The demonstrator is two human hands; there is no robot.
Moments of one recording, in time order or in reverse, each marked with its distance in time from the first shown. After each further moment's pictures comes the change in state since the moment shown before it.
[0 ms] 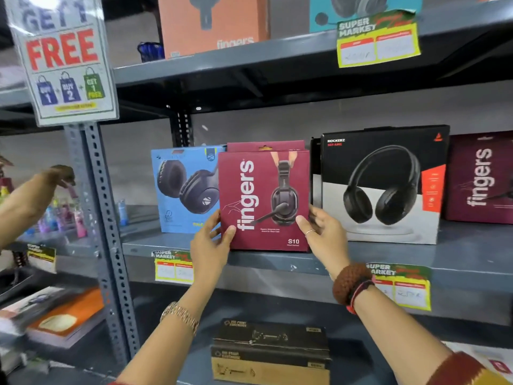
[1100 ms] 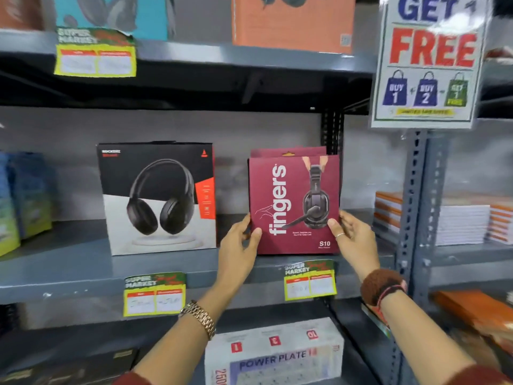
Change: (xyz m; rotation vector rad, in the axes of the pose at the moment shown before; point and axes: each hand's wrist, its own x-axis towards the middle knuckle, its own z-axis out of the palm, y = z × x) left_hand -0.176 0.184 0.355 -0.239 -0.481 0.165; right_hand -0.009 0.072 -0.443 -0.266 0.357 0.035
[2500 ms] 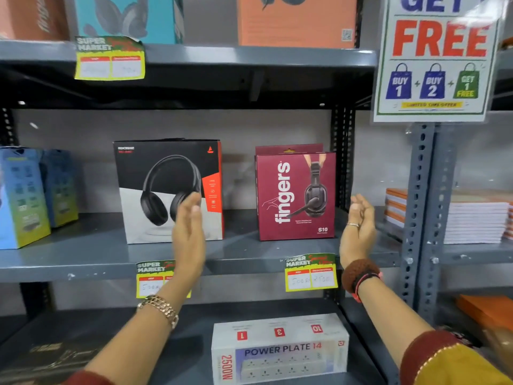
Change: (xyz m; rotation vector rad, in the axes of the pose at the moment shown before) left_hand 0.000 -0.006 -0.062 -0.177 0.395 0.084; right_hand 0.013 0.016 0.022 0.359 0.388 -0.067
